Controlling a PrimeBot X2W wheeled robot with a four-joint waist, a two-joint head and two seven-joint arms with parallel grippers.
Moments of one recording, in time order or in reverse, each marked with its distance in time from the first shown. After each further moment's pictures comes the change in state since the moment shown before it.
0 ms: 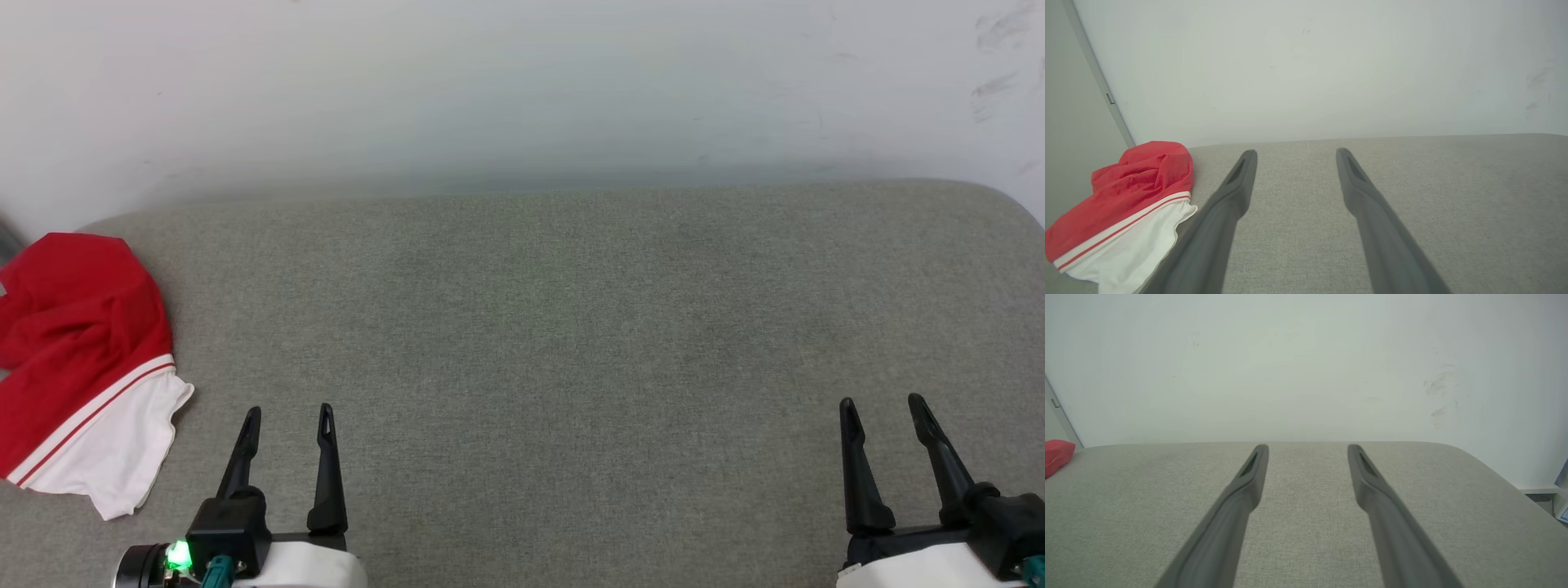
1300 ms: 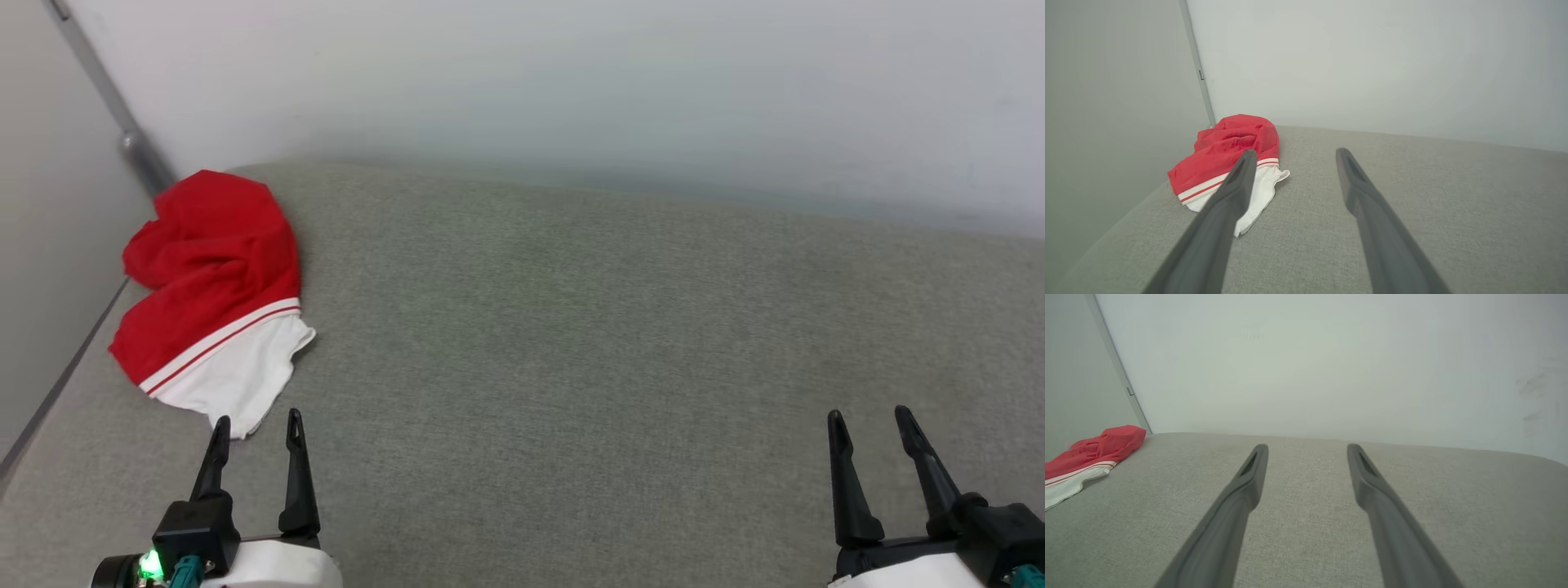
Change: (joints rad) left arm -0.005 -0.016 0.081 0.035 -0.016 -0.031 -0.002; right arm 0.020 0.000 0.027 0.004 0.032 0.000 -0.001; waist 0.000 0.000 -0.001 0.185
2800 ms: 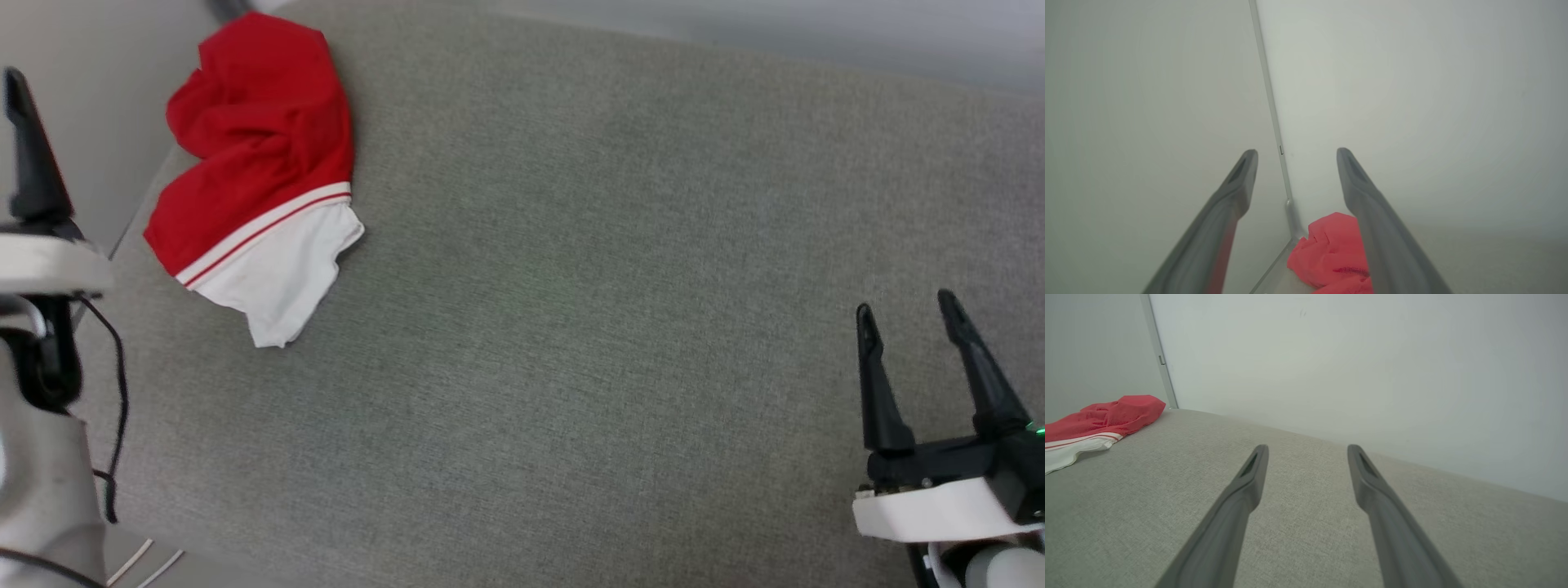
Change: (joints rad) left arm -0.609 0.219 0.222 0.233 -0.097 -0.143 0.000; right arm -0.127 -0.025 -0.012 -0.109 -0.167 0.000 0.000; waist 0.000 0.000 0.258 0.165
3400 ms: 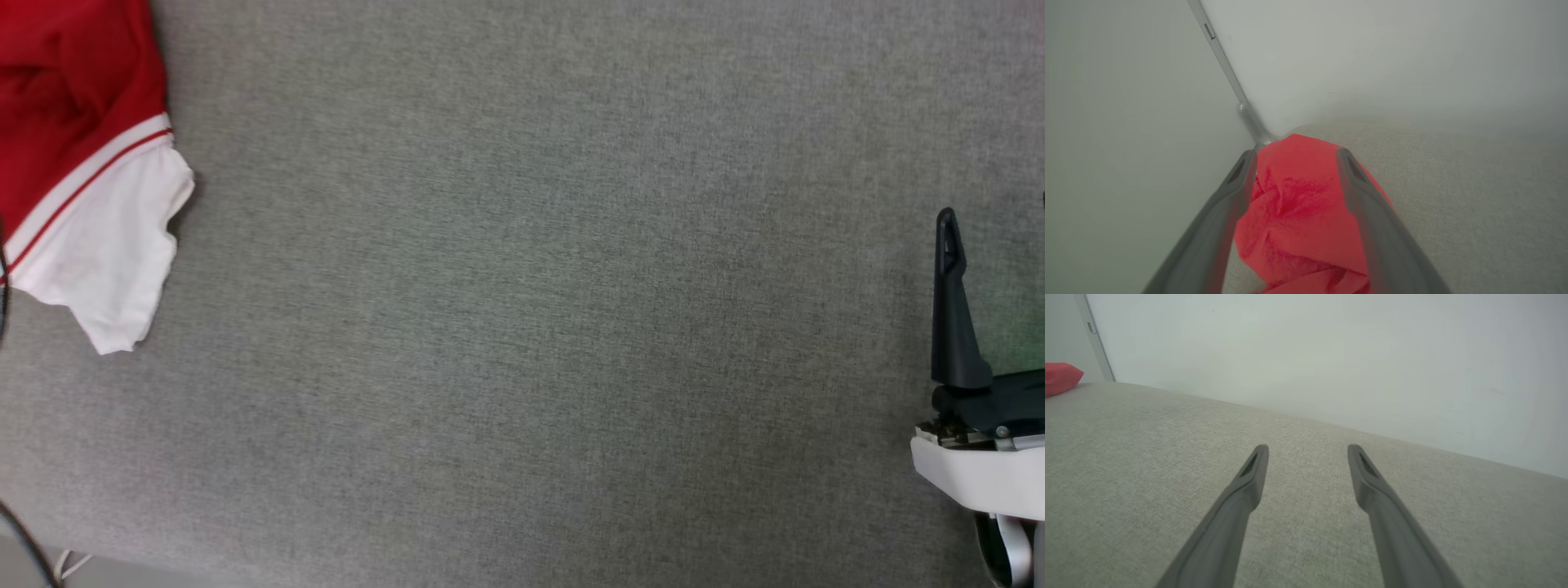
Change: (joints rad) left arm -0.475 0.299 -0.208 0.440 -0.263 -0.029 0.307; right arm -0.106 -0.053 -0.043 -0.178 -0.034 0.000 0.000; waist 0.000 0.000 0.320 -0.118
